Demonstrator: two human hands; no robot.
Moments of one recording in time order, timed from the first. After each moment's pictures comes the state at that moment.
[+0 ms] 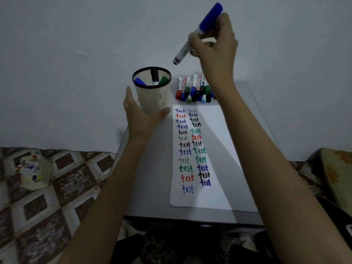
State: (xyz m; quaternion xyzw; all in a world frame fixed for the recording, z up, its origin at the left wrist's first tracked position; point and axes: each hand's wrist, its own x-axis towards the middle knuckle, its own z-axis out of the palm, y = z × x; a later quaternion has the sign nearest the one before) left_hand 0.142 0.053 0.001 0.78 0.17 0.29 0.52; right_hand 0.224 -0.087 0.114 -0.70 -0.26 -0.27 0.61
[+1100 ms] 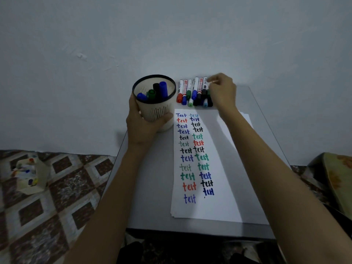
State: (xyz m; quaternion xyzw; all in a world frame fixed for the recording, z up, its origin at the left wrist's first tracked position) left_hand 0.156 0.066 -0.023 0.74 0.06 0.36 0.56; right_hand 0.272 -0.111 0.041 -0.84 -0.06 -0.14 0.52
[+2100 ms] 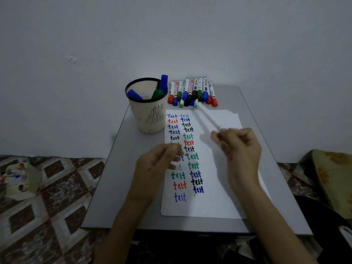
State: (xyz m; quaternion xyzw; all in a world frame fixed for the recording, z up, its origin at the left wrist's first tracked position) left_hand 0.052 -0.007 -0.009 0.73 0.02 0.13 0.67; right_hand 0.116 -0.172 0.010 -0.52 0.06 -0.09 0.85
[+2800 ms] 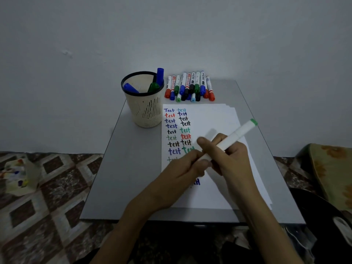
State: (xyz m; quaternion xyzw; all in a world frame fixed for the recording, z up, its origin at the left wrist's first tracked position) left_hand 0.044 -0.043 -0.003 0.78 -0.12 -0.06 0.61; right_hand 0.074 -0.176 0.024 -0.64 -0.07 0.04 0.76
